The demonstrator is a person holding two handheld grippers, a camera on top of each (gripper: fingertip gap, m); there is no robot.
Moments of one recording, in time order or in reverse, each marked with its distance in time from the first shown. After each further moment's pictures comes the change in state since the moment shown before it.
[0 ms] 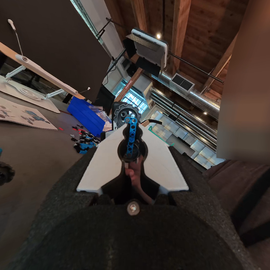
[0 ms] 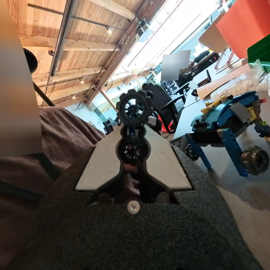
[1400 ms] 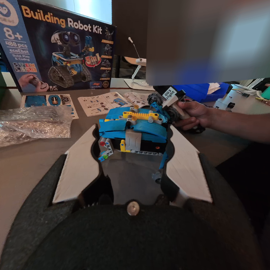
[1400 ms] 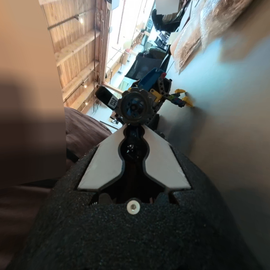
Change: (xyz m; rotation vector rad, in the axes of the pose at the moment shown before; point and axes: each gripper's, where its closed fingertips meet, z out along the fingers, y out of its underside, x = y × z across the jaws) left arm -0.126 -0.058 -0.126 -0.254 -0.578 0.590; right arm 0.155 -0.005 -0.024 -0.172 0.038 0.475
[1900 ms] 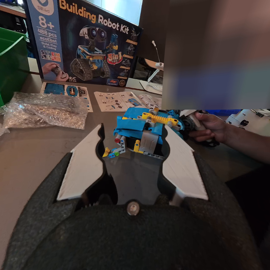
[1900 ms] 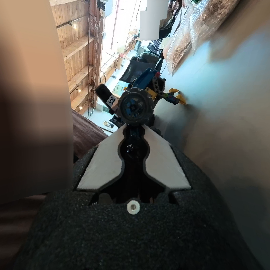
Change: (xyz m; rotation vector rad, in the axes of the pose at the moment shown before) left arm -0.027 0.001 -0.001 0.017 -0.116 -0.119; right arm 0.004 0.003 -0.008 0.028 0.048 0.000
